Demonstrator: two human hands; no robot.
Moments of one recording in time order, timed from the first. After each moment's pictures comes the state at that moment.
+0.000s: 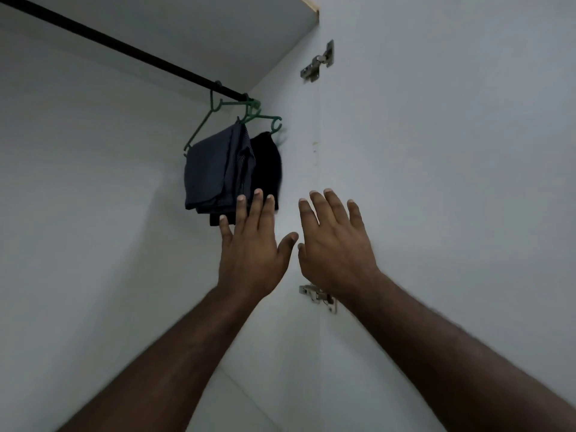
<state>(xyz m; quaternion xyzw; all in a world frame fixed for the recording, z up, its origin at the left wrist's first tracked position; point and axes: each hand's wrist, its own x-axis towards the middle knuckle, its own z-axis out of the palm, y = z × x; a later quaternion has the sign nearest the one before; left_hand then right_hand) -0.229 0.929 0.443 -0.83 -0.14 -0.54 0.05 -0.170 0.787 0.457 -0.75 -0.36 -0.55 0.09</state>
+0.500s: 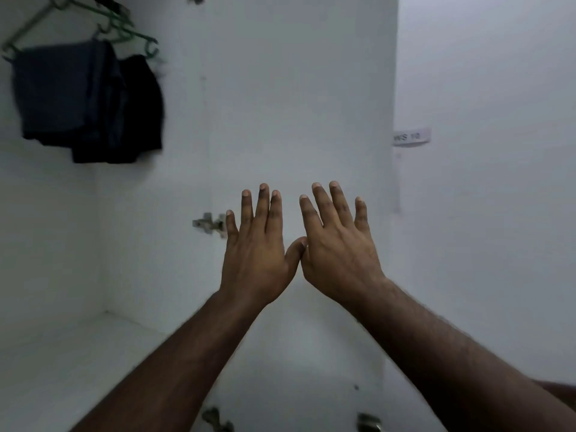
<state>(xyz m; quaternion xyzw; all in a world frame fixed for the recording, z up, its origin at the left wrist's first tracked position) -0.255 0.756 0.346 -0.89 0.06 -0.45 -0.04 -0.248 0.607 0.358 -0.85 -0.21 -0.48 0.01</state>
